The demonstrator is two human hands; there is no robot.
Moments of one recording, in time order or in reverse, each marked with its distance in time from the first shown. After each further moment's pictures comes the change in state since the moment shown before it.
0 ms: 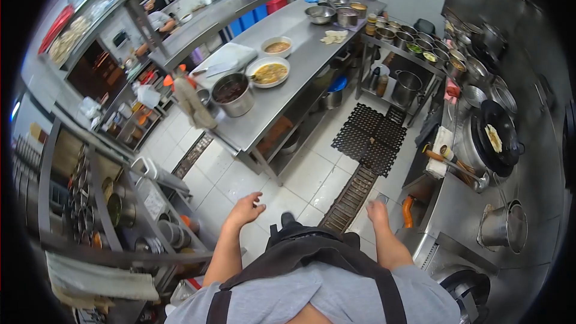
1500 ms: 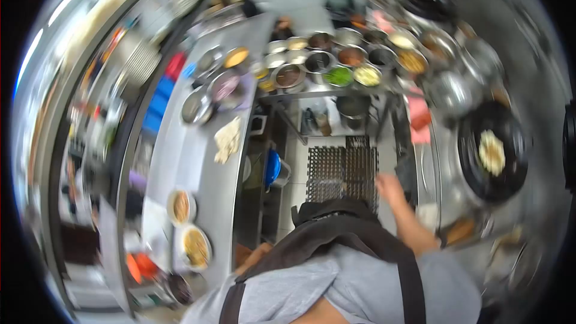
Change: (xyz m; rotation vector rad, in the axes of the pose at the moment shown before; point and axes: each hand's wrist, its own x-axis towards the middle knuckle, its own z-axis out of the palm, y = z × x) left_hand 0.674 0.176 0.149 0.191 -0.626 -0.317; right_hand 0.570 0.151 -0.232 0.172 0.337 0.052
